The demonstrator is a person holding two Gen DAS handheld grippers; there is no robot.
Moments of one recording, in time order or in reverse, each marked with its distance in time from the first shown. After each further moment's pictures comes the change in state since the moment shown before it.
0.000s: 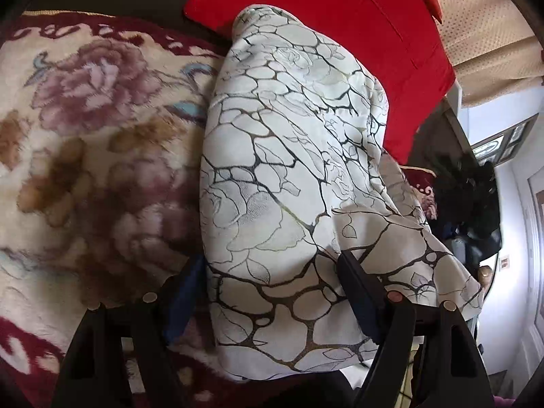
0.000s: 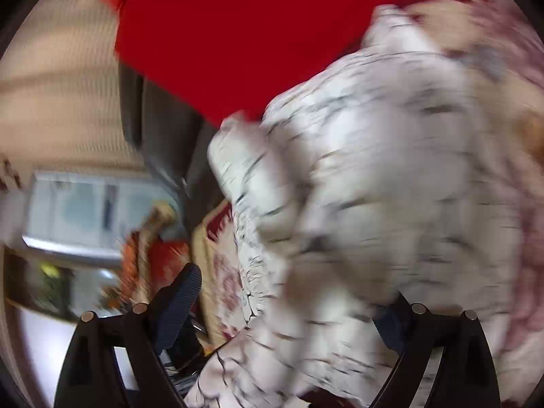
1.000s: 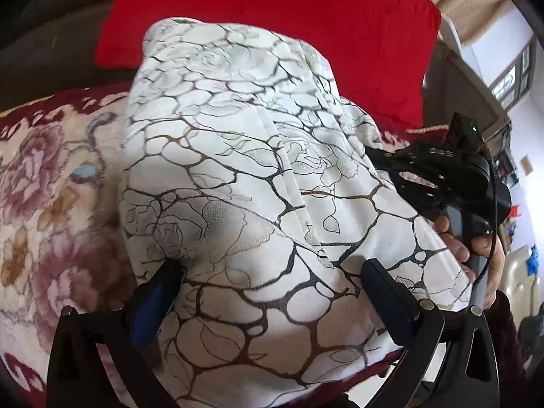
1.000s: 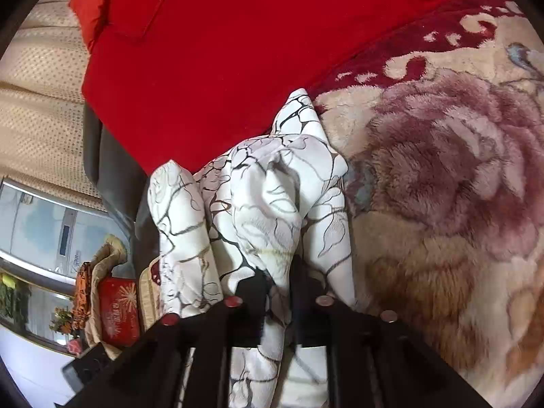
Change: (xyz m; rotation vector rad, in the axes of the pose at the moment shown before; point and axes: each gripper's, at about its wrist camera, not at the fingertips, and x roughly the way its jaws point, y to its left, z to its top) left arm 0.095 -0.140 -0.018 0.225 -0.010 0.212; right arm -0.054 -0.060 0.049 0.022 -0.186 -0.183
